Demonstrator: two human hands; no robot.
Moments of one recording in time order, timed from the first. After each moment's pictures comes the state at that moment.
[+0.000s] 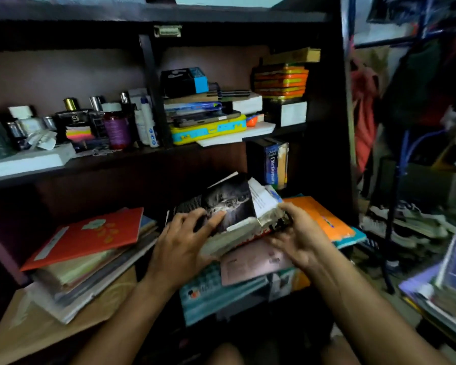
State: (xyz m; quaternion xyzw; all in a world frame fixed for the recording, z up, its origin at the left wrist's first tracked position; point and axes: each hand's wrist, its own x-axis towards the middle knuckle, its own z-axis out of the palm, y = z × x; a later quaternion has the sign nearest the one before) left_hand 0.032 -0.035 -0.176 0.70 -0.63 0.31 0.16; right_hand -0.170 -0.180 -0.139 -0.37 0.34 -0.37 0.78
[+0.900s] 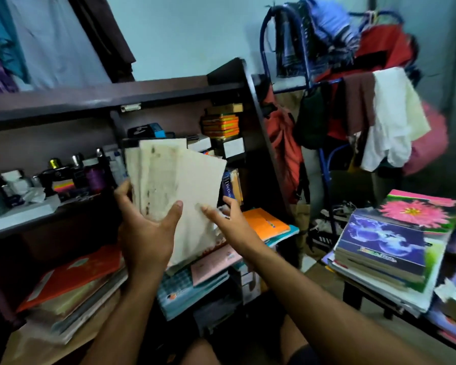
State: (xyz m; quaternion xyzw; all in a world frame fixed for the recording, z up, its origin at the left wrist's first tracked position) left_hand -0.106 0.028 -0.047 0.61 -0.40 0.15 0.67; right_hand -0.225 -0.083 -0.082 -0.66 0.25 -0.39 0.59
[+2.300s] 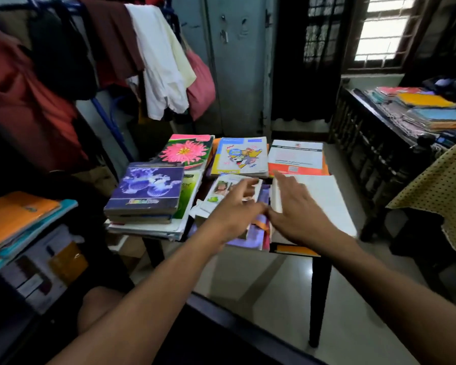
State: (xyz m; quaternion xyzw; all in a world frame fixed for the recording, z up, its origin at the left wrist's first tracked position) left_hand -0.564 -0.088 -0.167 0.39 -0.71 -0.52 0.28; right_hand -0.721 -0.031 -0.183 -0.63 0.73 -0.26 0.05
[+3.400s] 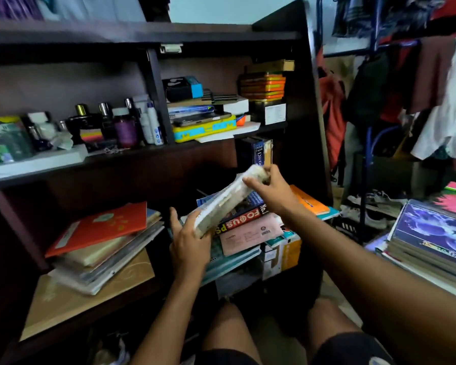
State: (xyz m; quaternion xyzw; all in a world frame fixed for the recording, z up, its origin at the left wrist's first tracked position) left_hand -0.026 -0.012 -0.195 0.81 -0.36 0.09 0.45; right_hand -0.174 -0.158 -0.115 -0.74 0.33 -0.41 0.43
